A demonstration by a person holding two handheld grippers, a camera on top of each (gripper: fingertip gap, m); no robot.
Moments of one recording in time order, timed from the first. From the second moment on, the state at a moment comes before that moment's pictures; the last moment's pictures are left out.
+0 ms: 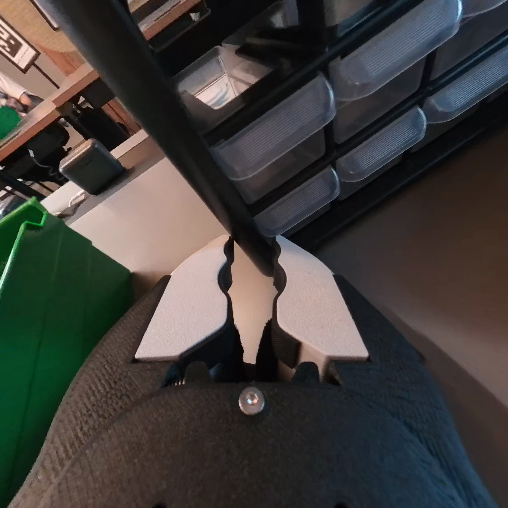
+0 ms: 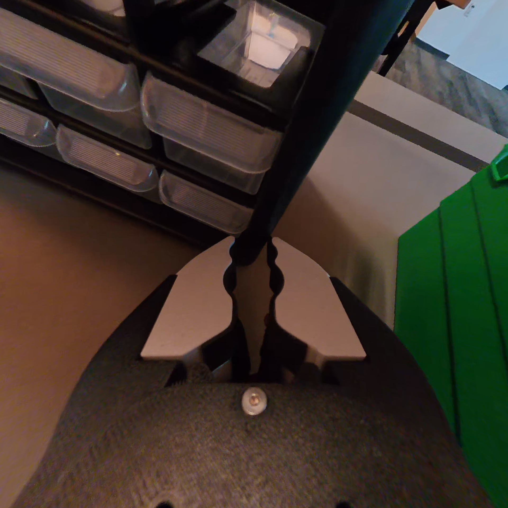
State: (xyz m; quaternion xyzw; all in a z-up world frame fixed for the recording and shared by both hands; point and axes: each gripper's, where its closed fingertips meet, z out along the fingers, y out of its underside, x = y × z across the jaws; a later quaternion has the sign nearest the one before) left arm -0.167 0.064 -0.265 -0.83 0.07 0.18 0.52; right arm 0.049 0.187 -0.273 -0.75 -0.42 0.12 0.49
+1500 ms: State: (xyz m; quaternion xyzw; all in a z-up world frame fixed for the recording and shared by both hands) left arm -0.248 0.161 -0.268 -0.84 0.02 0.22 0.50; right arm -0.036 0.296 -0.275 -0.77 -0.39 0.11 0.50
